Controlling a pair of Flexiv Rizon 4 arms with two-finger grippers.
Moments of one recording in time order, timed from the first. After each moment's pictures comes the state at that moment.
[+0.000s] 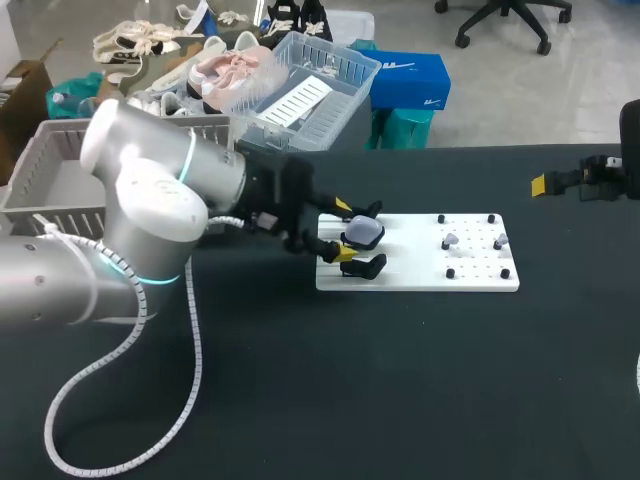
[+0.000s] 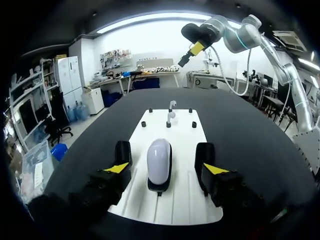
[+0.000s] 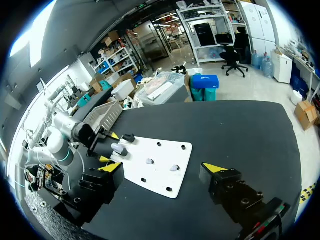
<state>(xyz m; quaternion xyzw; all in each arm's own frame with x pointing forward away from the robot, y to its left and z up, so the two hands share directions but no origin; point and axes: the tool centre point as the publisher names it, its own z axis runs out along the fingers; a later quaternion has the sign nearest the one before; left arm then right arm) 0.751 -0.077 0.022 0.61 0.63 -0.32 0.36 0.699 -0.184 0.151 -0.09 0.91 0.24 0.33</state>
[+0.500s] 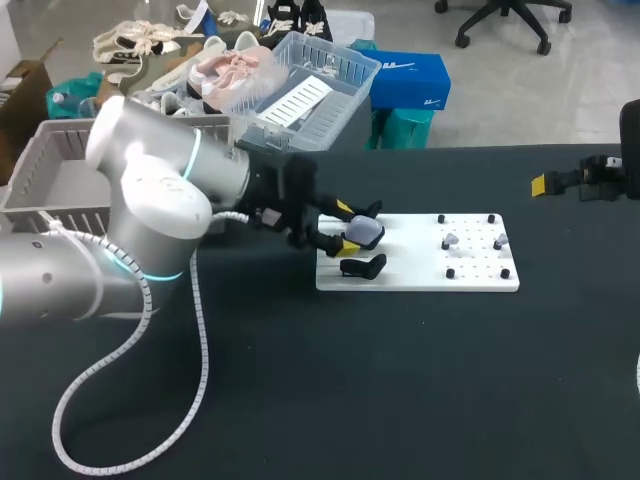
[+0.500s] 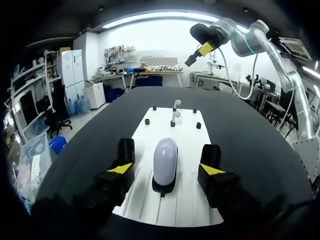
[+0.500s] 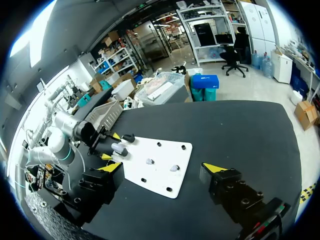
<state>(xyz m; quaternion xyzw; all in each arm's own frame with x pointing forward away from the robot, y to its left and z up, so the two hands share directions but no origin) 0.757 -0.079 0.020 0.60 0.65 -0.33 0.34 0.699 -0.184 0.151 -0.09 0.91 0.24 0.33</state>
